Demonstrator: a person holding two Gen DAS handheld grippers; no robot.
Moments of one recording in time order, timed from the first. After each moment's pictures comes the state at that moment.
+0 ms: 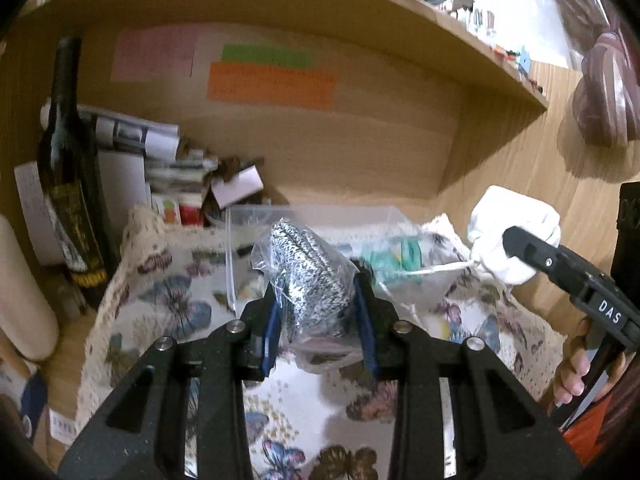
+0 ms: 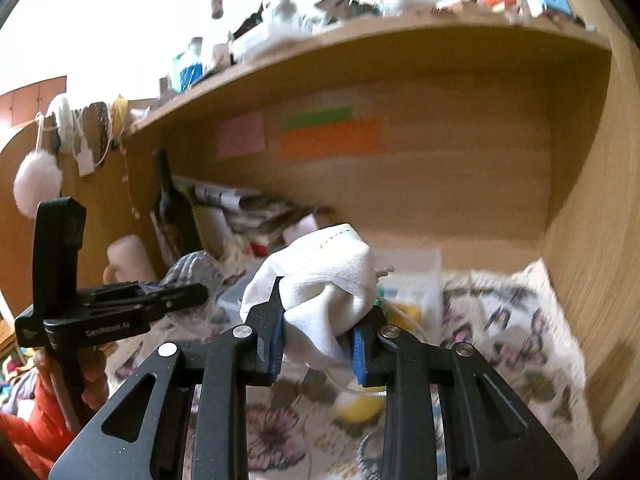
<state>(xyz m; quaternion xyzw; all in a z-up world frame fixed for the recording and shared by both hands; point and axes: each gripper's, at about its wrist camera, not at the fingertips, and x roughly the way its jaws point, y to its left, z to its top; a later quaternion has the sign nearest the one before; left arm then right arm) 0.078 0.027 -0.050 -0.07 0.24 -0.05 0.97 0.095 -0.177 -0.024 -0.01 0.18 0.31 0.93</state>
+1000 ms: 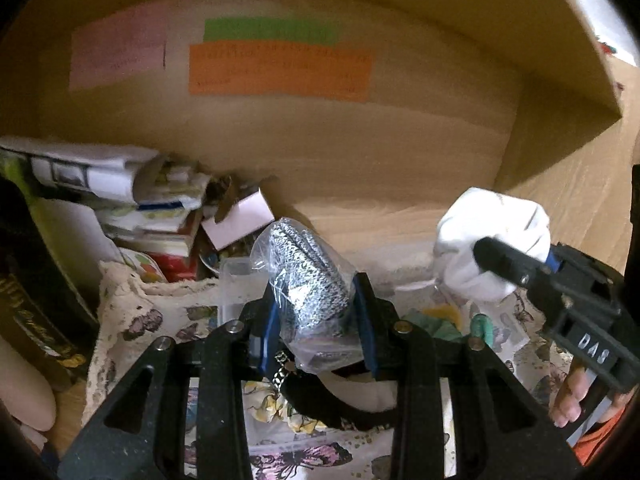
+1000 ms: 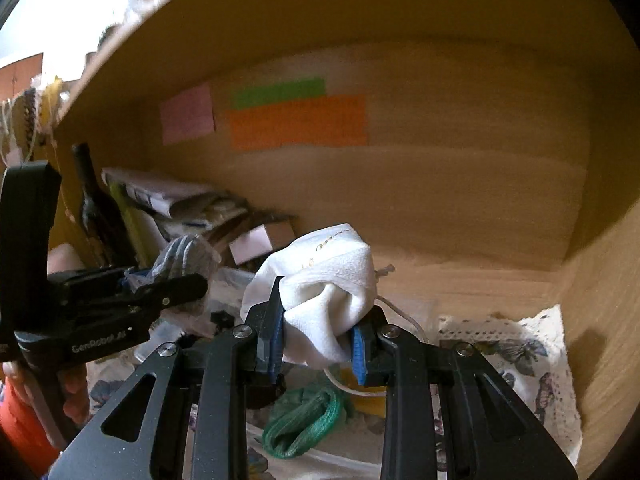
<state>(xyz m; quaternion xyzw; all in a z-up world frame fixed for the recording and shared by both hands) 0.207 0.032 -0.051 -0.06 0.30 -0.01 0.95 0.214 -0.133 -0.040 -0.05 0.25 0.29 0.92</state>
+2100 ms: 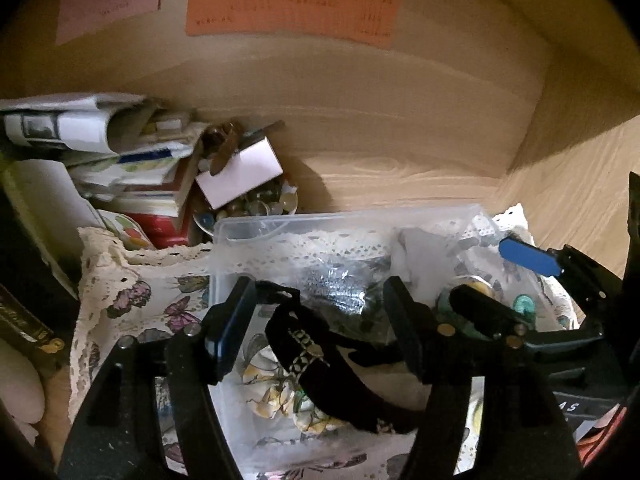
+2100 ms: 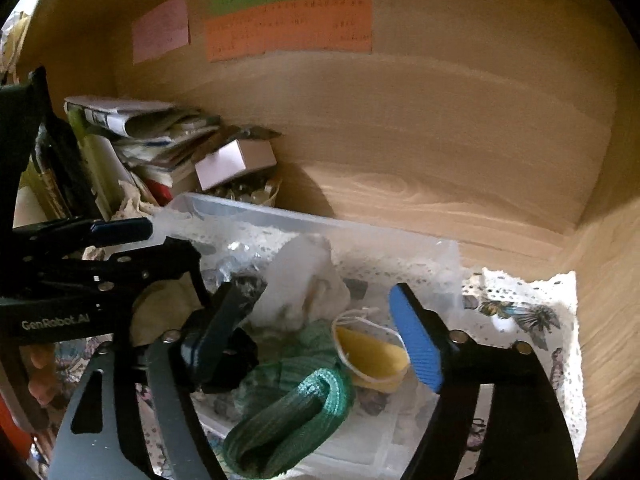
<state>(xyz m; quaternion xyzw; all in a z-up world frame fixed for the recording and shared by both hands) 0.229 0.040 -0.078 -0.06 0.35 0.00 0.93 0.233 -0.116 -0.075 -0.10 0.32 0.25 0.91</state>
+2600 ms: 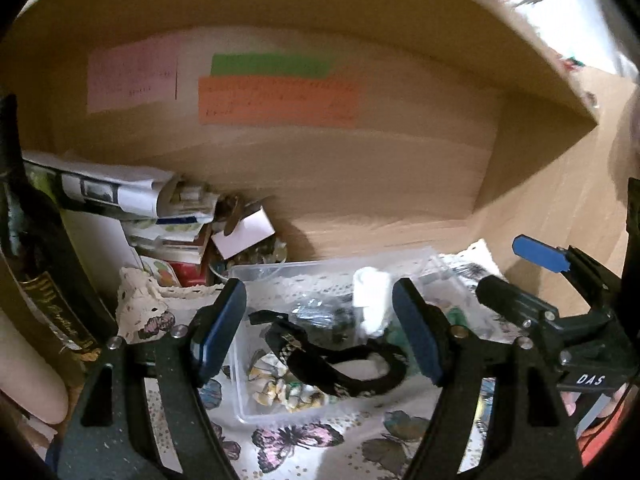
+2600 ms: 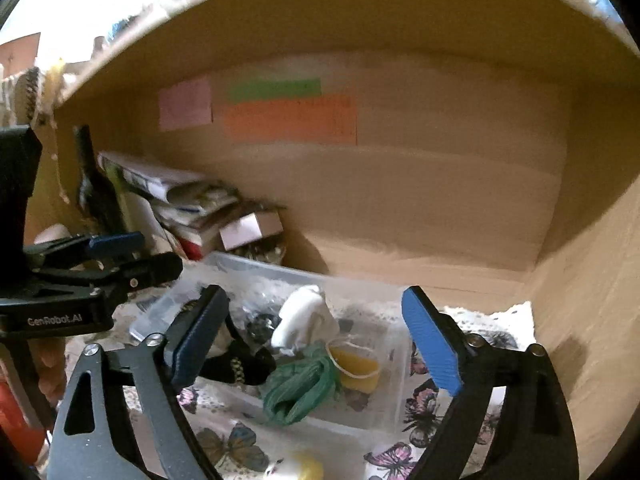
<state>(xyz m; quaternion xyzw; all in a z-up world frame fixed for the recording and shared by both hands) 0.165 0.028 -0.026 -0.05 0.25 -0.02 0.97 0.171 -0.147 -0.019 -0.07 0.21 0.26 0.94</state>
